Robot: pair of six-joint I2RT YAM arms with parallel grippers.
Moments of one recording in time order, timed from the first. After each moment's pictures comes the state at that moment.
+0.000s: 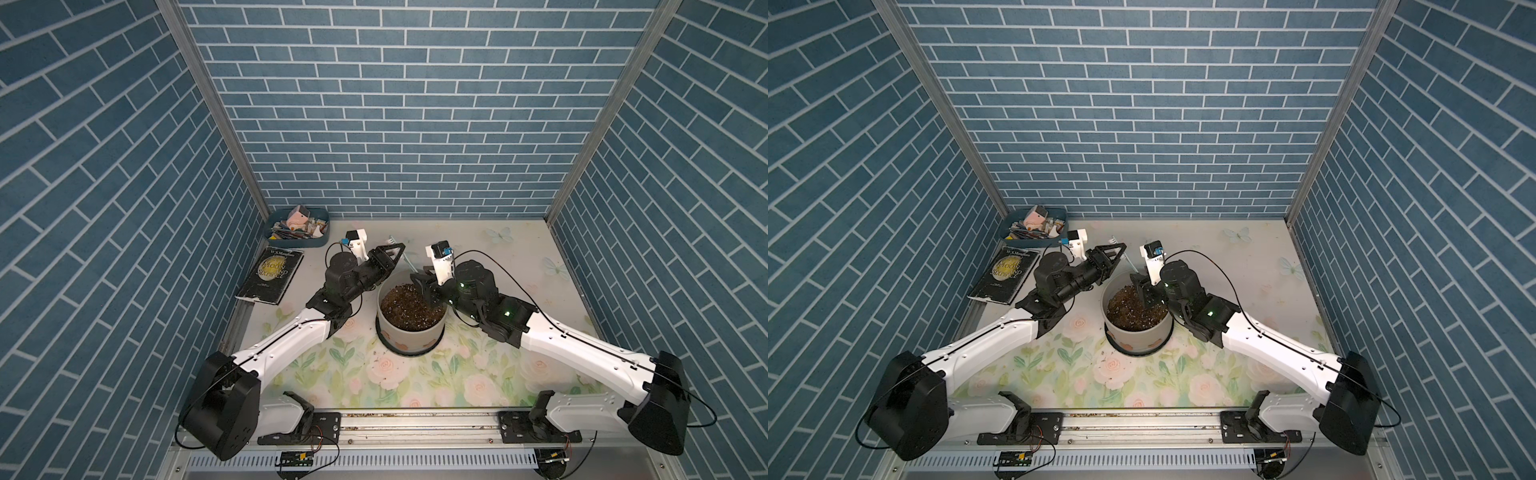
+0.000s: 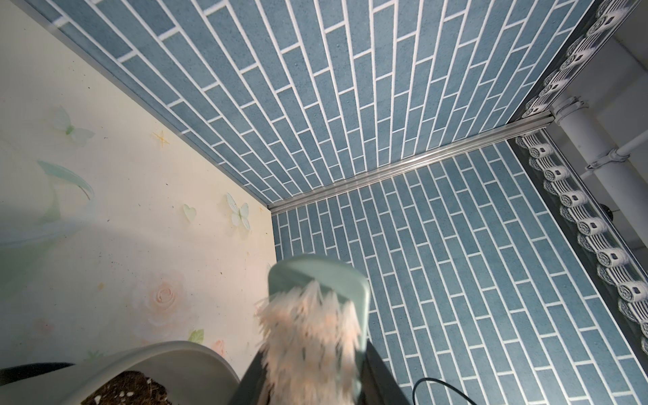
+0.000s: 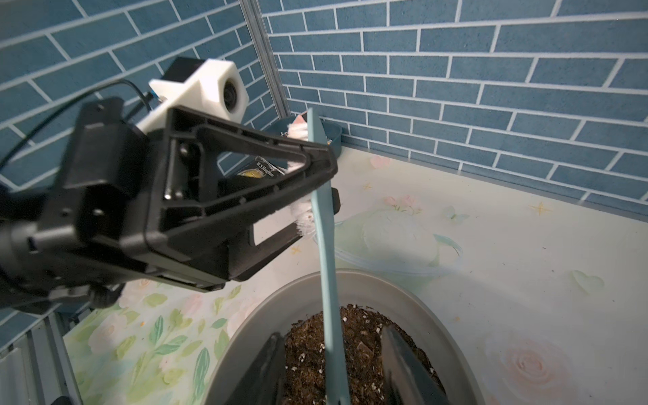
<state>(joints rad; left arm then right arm) -0.53 1.30 0.80 0.47 0.25 -1.24 0.95 1.28 1.02 -0.10 0.13 0.24</state>
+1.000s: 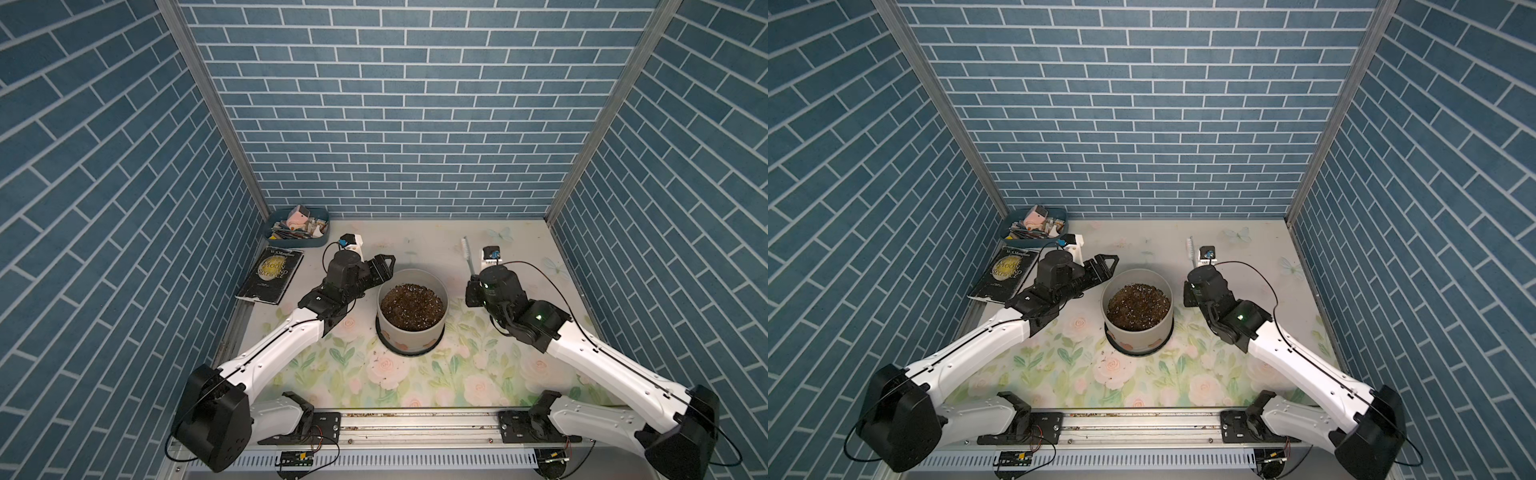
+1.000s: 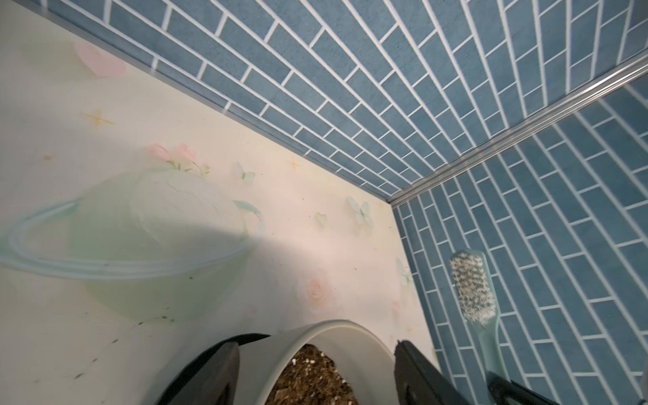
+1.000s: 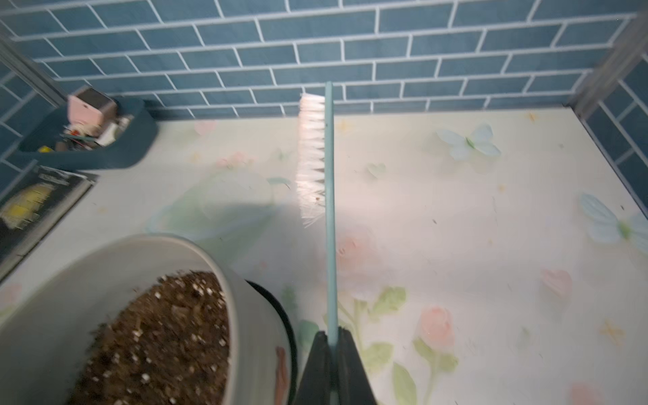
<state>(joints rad) -0.55 1.23 0.87 -0.03 0.03 -0.75 0.80 1.02 0.85 -0.50 0.44 0.47</state>
